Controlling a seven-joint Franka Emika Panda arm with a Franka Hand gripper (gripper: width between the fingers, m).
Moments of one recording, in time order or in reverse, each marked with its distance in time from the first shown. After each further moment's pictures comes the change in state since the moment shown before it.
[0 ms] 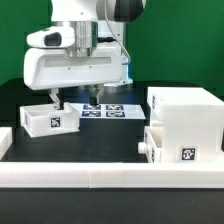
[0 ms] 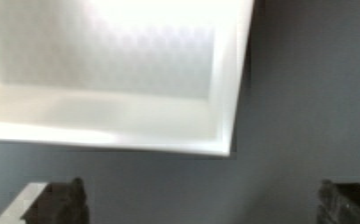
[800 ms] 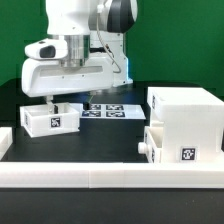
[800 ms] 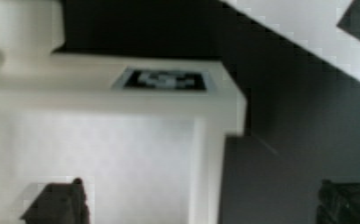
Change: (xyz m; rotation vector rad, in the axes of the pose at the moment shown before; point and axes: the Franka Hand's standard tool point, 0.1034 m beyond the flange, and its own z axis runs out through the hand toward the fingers) arm -0.056 -0.010 0.034 0.004 -0.030 0.030
